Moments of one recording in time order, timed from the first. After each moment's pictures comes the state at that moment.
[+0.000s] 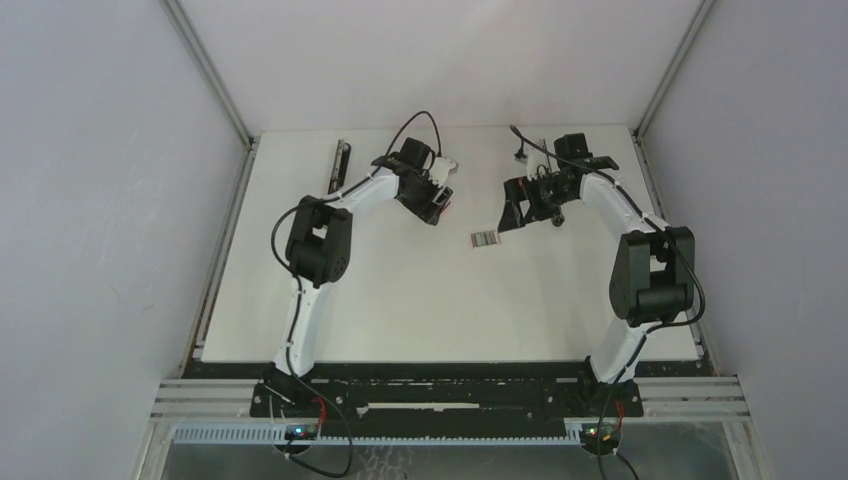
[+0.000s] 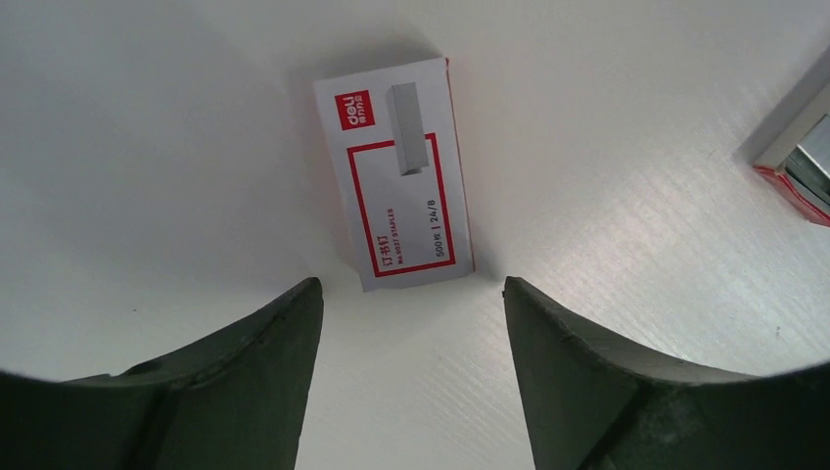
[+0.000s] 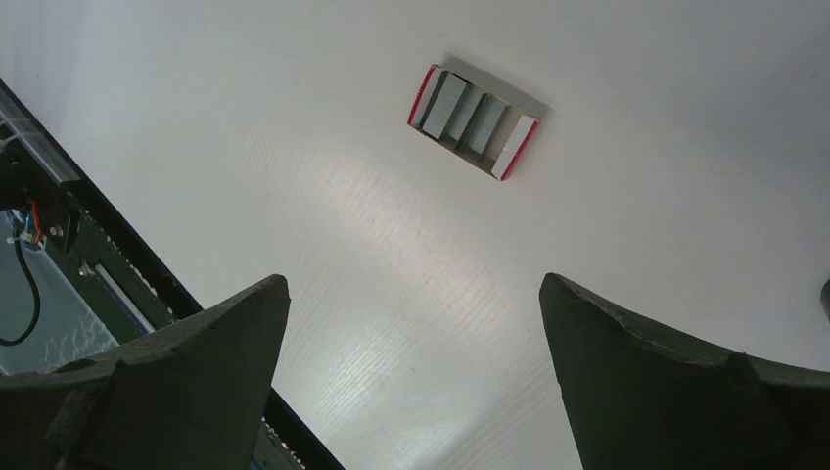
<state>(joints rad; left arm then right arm) -0.48 2.34 1.93 -0.65 0.23 0.24 0.09 1.77 1.42 -0.82 -0.66 -0.22</state>
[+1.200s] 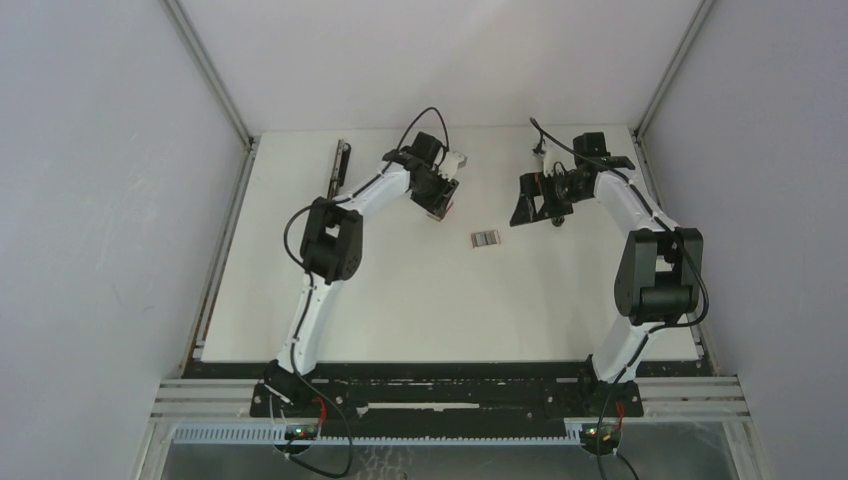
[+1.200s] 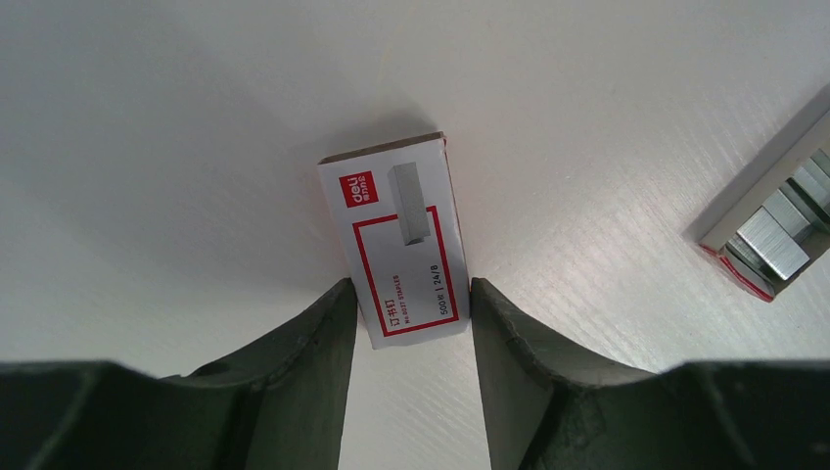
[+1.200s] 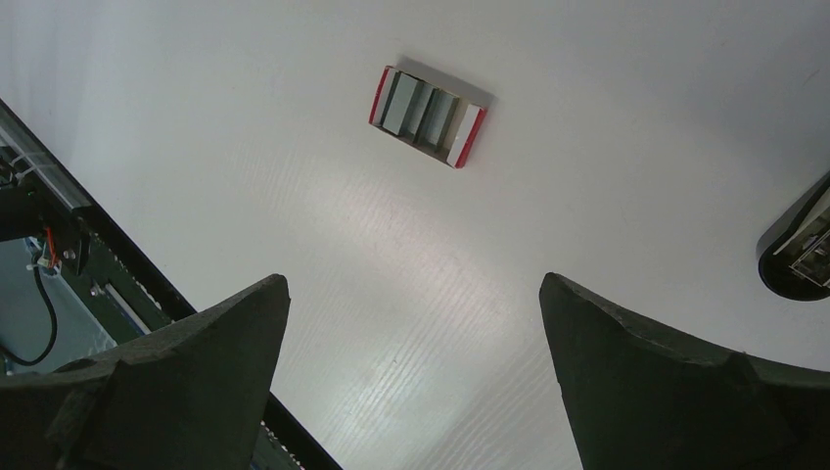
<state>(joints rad) -0.51 2.47 2.16 -0.77 0.22 0.16 0.02 1.78 1.42 -0.82 -0.68 -0.22</state>
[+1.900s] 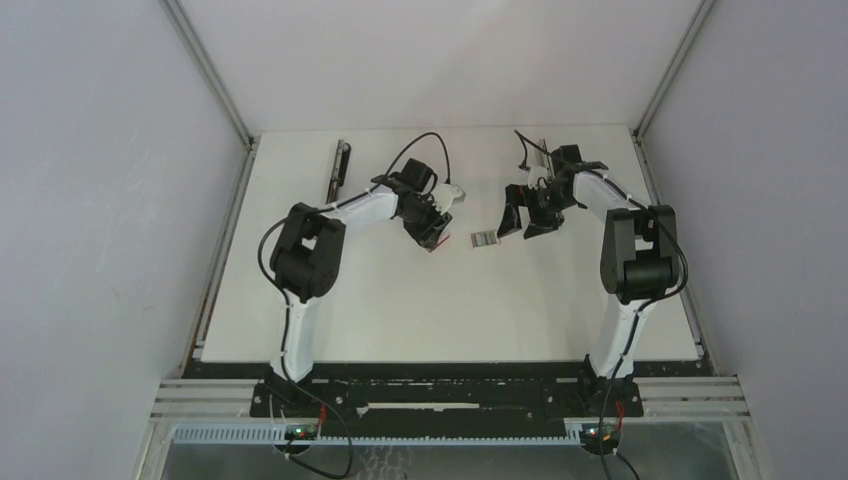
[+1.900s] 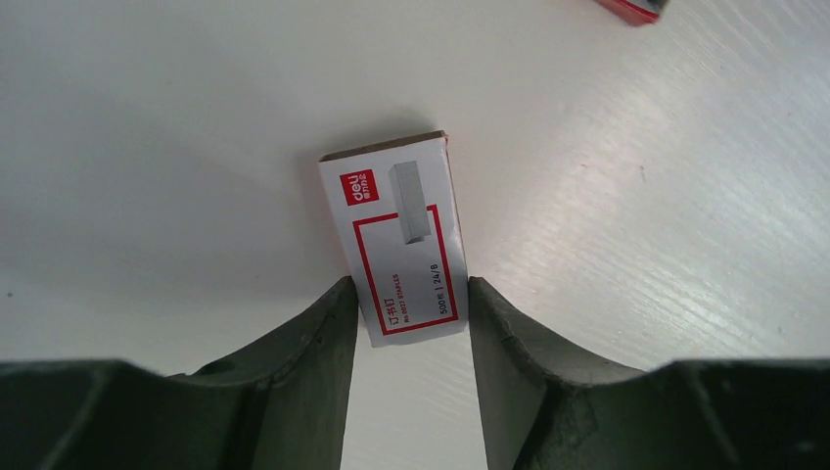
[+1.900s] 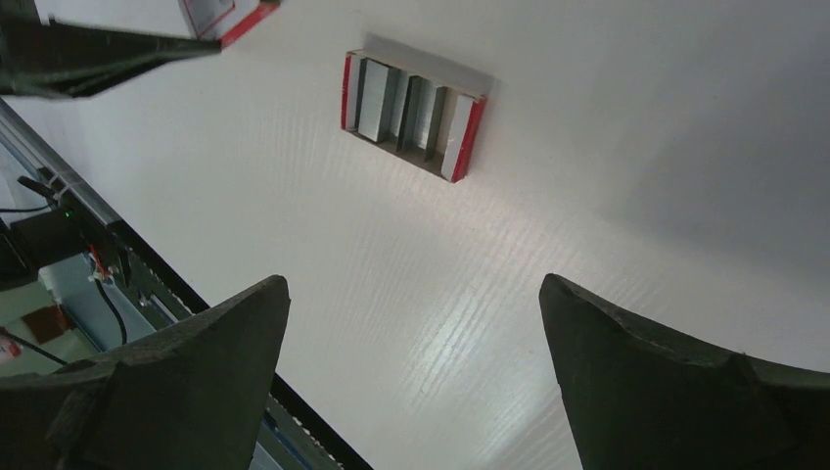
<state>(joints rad) -0.53 2.16 1.64 -0.61 0.33 0.33 0.07 1.94 1.43 -0.80 -0.67 -0.10</state>
